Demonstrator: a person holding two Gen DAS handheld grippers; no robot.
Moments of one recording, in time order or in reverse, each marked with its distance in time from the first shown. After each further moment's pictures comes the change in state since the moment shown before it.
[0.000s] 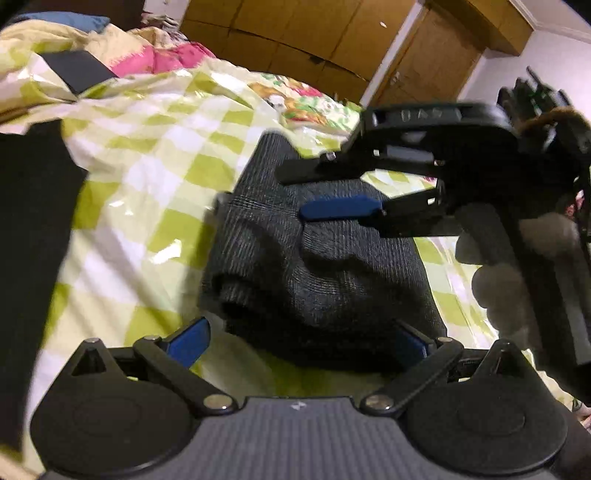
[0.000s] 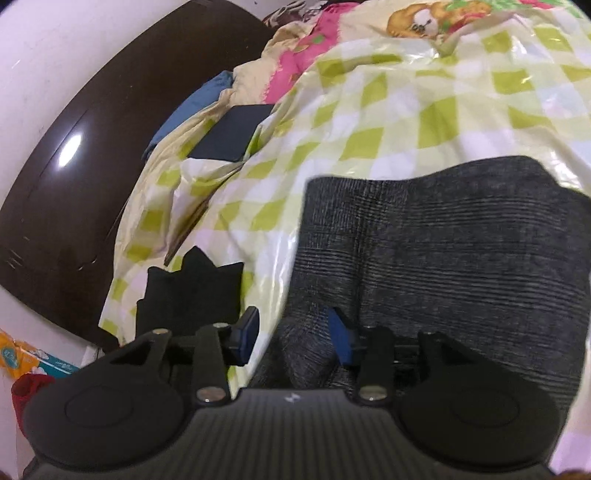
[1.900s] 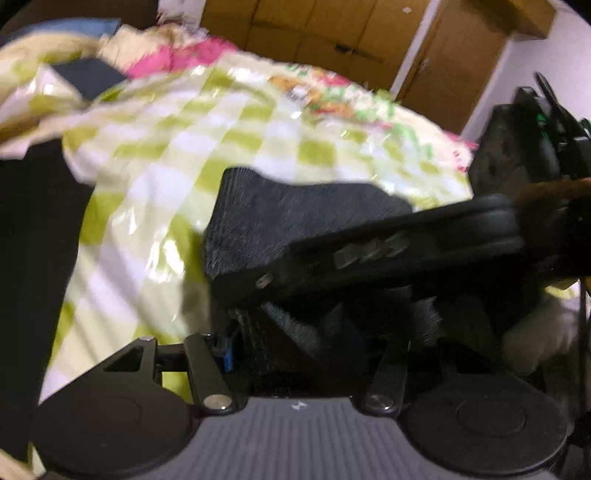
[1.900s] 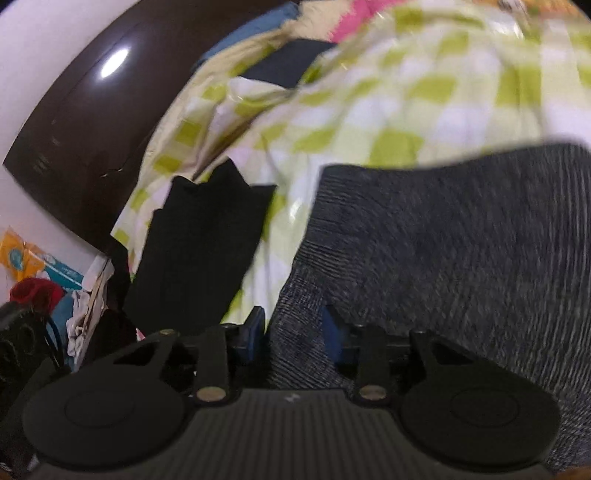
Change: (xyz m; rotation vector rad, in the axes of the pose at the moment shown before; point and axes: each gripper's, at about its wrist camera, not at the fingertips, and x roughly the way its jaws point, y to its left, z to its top) left arm 0.032 -0.013 0.022 -0.009 0.070 0.129; right arm 0.043 -0.004 -0.020 -0.160 0.200 0.106
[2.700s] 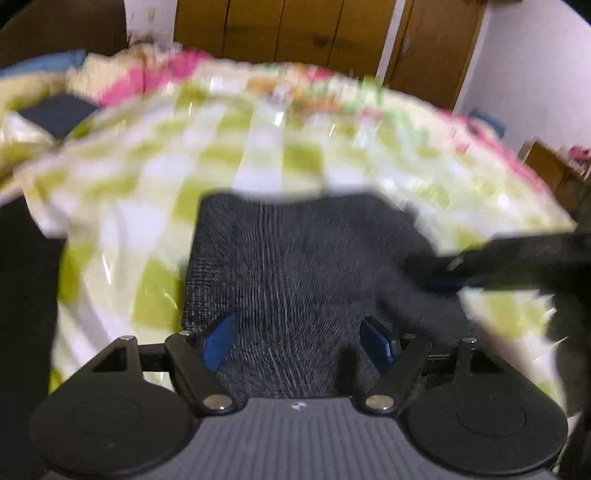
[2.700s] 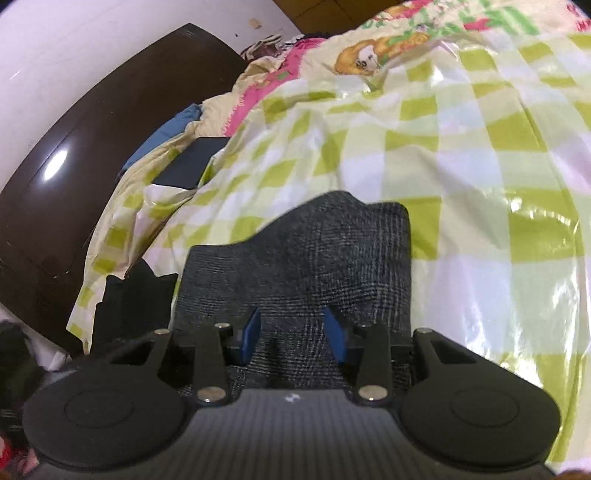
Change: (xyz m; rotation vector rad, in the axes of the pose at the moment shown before) left arm 0.039 -0.020 0.020 0.155 0.001 0.059; right arm -0.108 -0.076 -0.035 0.172 -0.296 -0.153
